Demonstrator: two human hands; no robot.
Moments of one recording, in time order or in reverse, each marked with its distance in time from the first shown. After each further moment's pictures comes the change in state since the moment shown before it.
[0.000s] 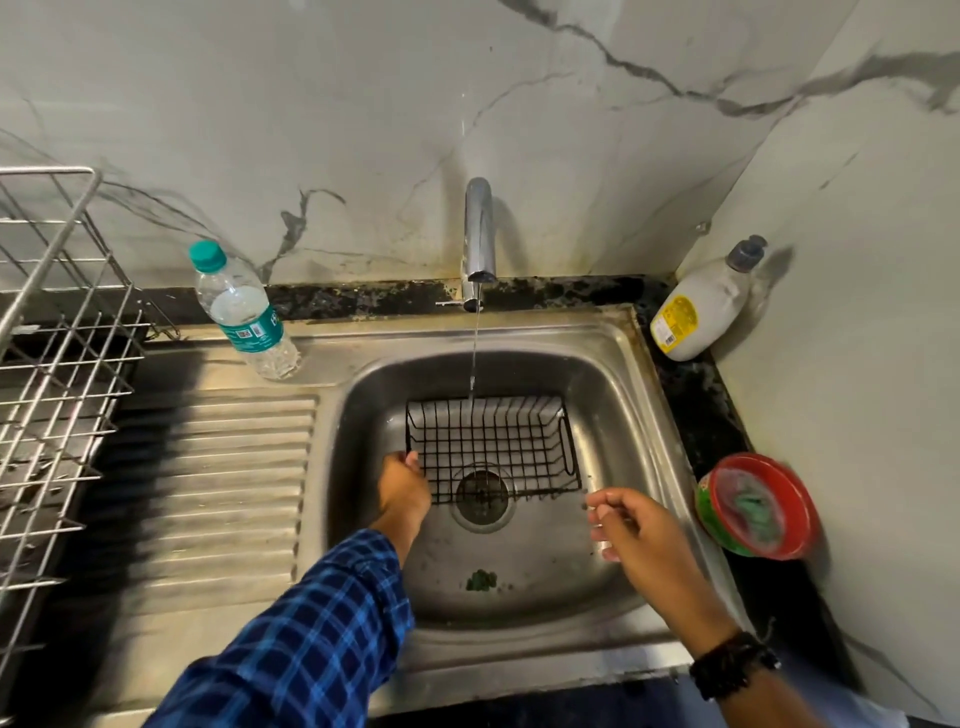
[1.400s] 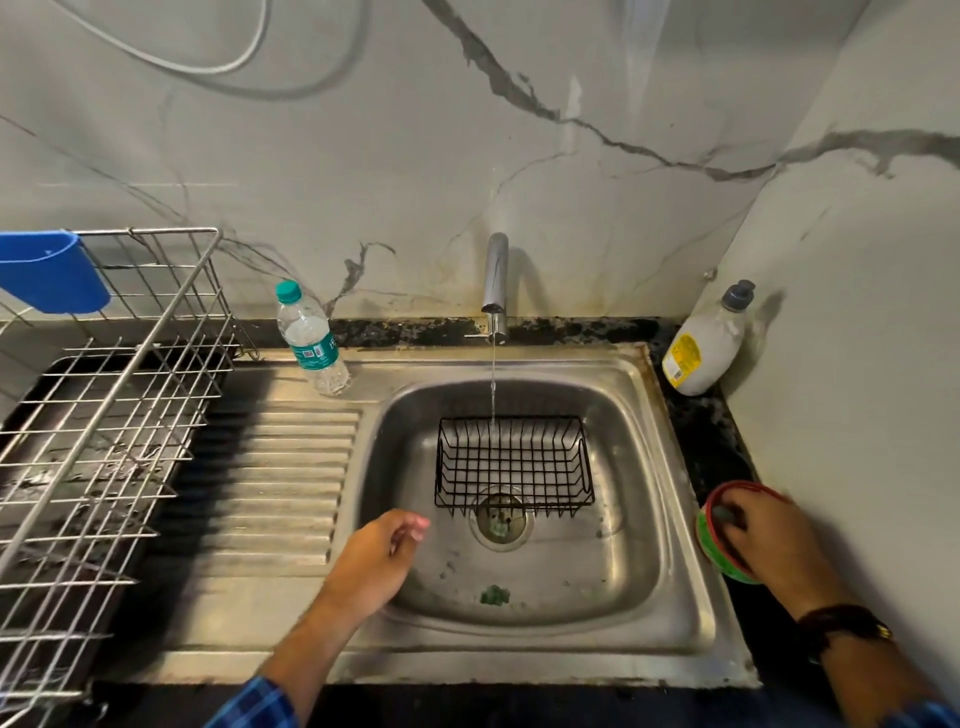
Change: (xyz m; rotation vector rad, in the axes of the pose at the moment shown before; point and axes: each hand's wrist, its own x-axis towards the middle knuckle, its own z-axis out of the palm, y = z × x) left_hand -0.137 -0.019 -0.114 0.457 -0.163 0.564; right_hand 0.050 0.034 -0.128 -0.769 0.217 -0.147
